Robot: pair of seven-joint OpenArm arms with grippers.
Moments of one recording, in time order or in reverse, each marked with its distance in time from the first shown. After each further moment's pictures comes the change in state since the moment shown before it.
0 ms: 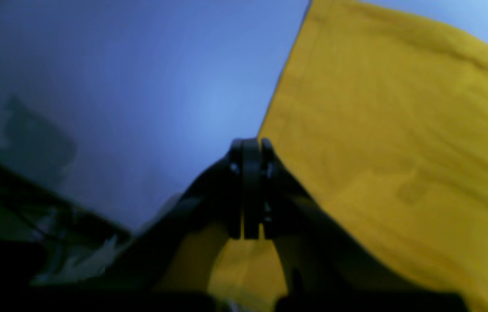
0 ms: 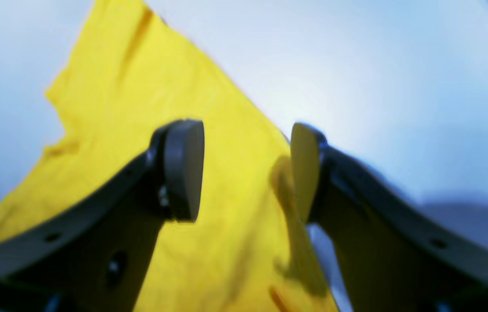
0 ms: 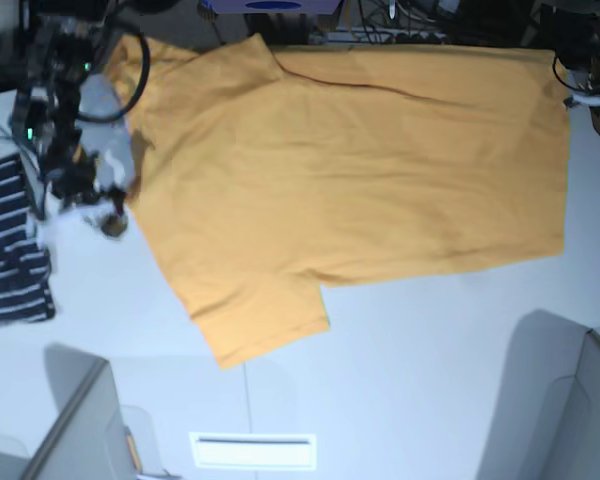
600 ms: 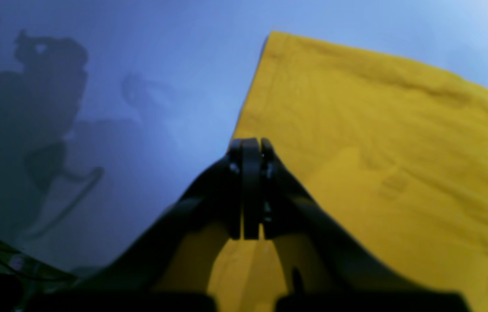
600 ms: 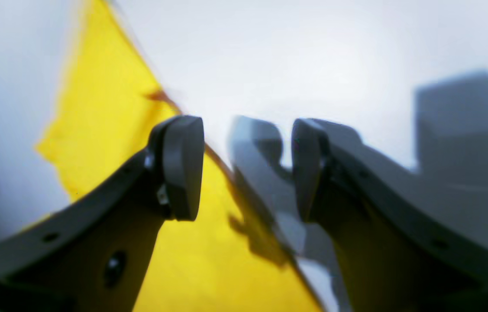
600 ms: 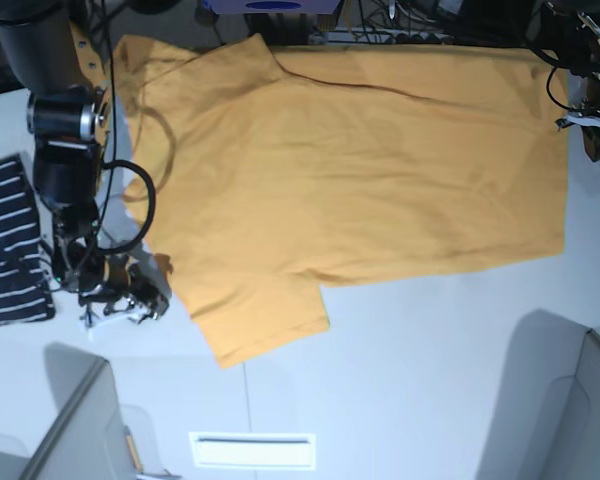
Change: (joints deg) left arm -2.8 -0.5 2.9 0.0 -0.2 0.0 -0.1; right arm 41.1 3.6 -16.4 -64.6 1.0 13.8 9.4
